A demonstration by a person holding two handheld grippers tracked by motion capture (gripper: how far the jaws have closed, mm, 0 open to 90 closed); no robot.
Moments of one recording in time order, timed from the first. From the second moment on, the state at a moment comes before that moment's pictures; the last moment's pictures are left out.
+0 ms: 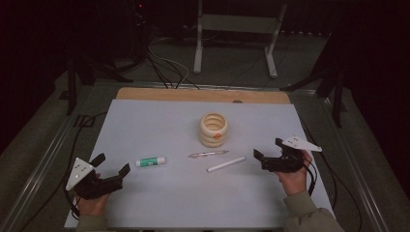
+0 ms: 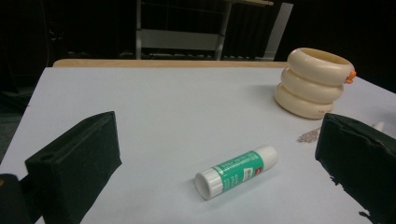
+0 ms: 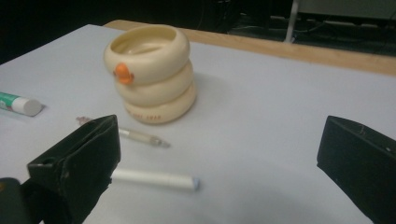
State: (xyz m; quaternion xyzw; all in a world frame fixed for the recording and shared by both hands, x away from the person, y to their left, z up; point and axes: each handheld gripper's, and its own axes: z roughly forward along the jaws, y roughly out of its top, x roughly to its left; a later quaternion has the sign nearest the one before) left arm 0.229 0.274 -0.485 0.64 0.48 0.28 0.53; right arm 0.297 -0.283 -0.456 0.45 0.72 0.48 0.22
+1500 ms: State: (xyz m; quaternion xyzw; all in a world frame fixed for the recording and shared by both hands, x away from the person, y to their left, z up) left arm 0.271 0.251 -0.453 0.72 0.42 0.19 0.51; right arm 0.273 -0.305 -0.484 0.47 0.70 0.49 0.22
